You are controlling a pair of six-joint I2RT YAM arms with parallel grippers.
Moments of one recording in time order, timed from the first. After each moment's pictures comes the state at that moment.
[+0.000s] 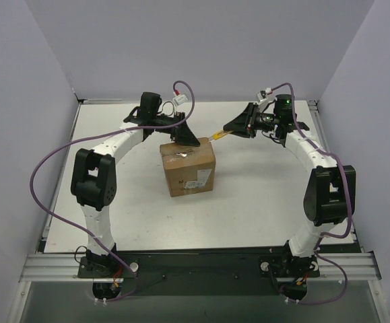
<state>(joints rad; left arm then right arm) -0.34 1.99 1.60 -0.22 1.25 -0.30 0.11 1.74 1.31 -0.07 -1.04 0.86</state>
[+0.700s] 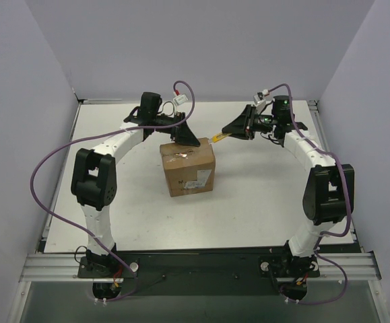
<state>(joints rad) -0.34 2.00 1.61 -0.22 1.25 -0.30 0.12 1.75 1.32 -0.10 -1.06 0.82</state>
